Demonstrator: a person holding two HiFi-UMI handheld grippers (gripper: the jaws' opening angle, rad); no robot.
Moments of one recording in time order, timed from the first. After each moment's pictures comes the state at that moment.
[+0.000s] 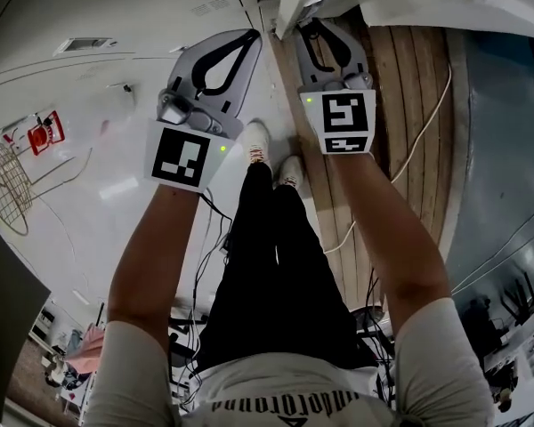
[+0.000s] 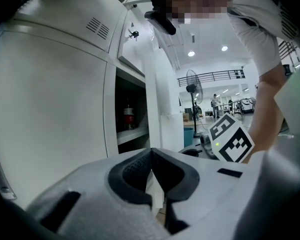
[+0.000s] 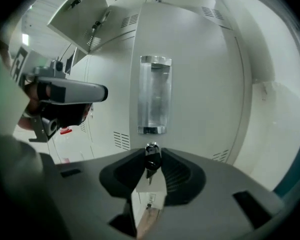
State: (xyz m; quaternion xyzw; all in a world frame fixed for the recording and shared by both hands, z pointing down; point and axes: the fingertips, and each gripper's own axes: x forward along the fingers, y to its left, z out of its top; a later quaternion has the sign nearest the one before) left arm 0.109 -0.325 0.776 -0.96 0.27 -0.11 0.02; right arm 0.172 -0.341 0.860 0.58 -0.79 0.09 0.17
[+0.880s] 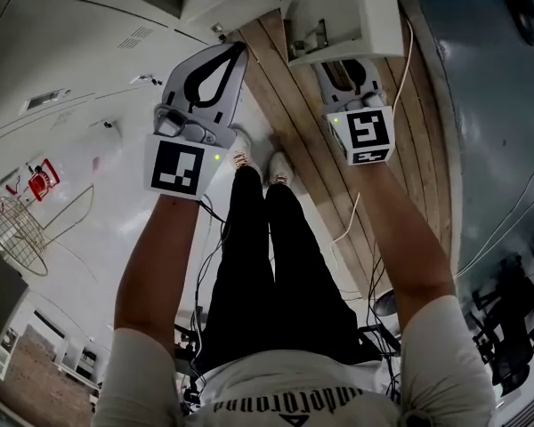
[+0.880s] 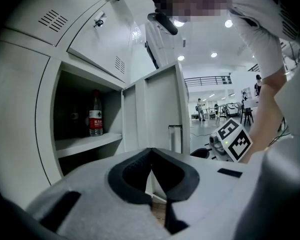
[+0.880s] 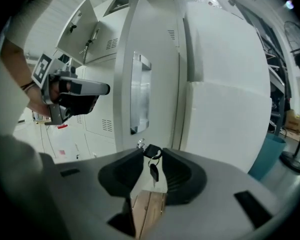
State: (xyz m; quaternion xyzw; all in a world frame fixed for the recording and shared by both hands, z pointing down) left arm 0.221 -0.258 0.769 -0.98 0.18 -0.10 0.02; right arm 0.326 -0.222 0.870 0.63 -0.75 0.10 0.16
